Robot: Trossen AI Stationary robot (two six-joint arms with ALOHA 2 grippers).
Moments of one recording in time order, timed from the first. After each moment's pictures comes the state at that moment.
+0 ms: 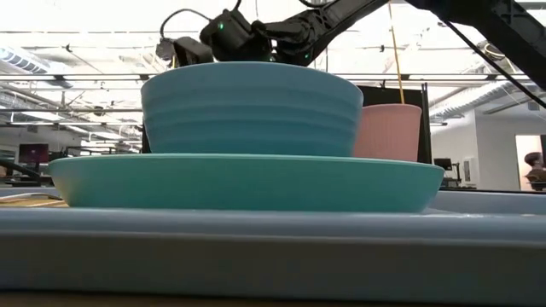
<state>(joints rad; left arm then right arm) -1.22 1.80 0.82 0.72 -1.55 -0.38 -0.07 2.26 1.71 -0.11 -0.47 0.42</state>
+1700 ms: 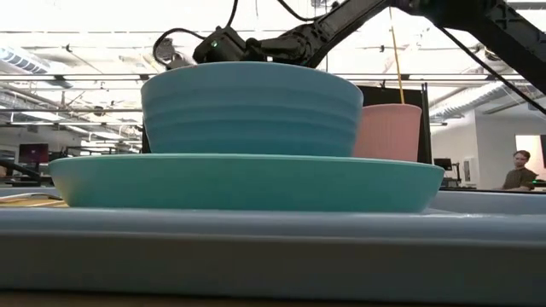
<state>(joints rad) -1.22 1.80 0.82 0.71 -1.54 -0.40 -0.07 2.32 1.71 -0.11 -0.48 0.46</state>
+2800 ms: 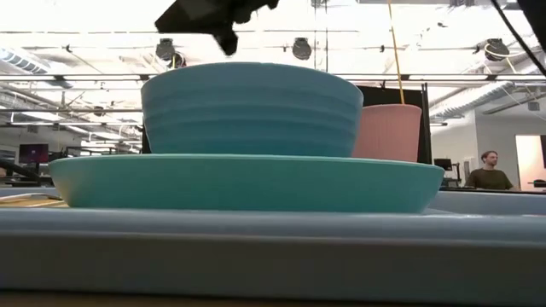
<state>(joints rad) -1.11 1.80 0.82 0.71 -1.49 -0.47 0.11 2.01 1.71 -0.26 -0.16 0.04</state>
